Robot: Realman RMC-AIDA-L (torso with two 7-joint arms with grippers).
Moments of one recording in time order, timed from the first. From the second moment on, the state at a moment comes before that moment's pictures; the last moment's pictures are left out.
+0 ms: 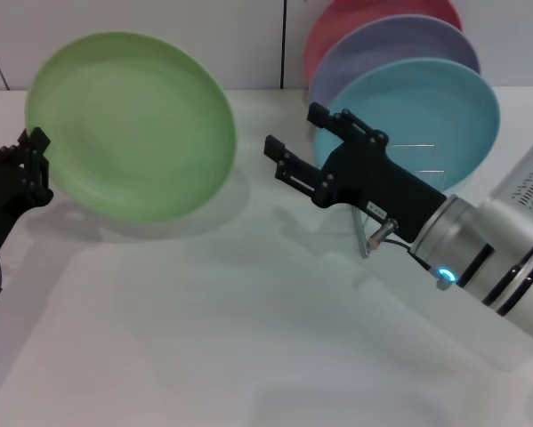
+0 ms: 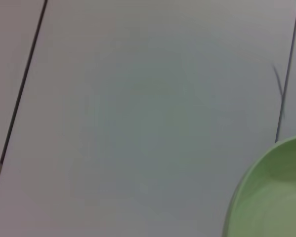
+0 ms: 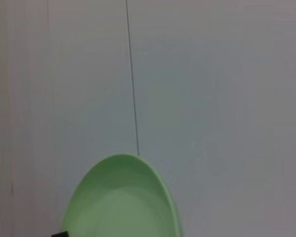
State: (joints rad) left arm -0.44 -2.08 1.06 0.06 -2.54 -1.33 2.57; right arm 0.35 2.09 1.19 0.66 -0.23 0.96 -2.58
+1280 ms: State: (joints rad) left arm -0.52 -2.08 0.88 -0.11 -2.54 -1.36 2.74; right arm 0.50 2.09 1.17 0.58 -0.22 0.85 -2.45
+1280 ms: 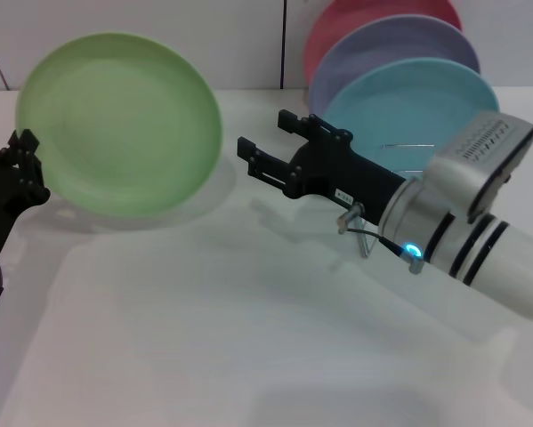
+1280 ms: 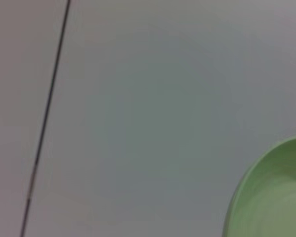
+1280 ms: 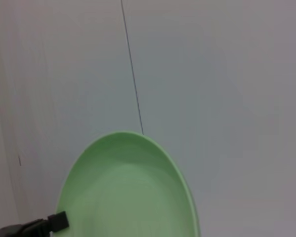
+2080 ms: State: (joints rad) left arm -0.54 -2.08 0.61 -0.23 -2.45 -1.36 2.94; right arm 0.64 2.09 1.17 0.60 -0.22 0.64 -2.45
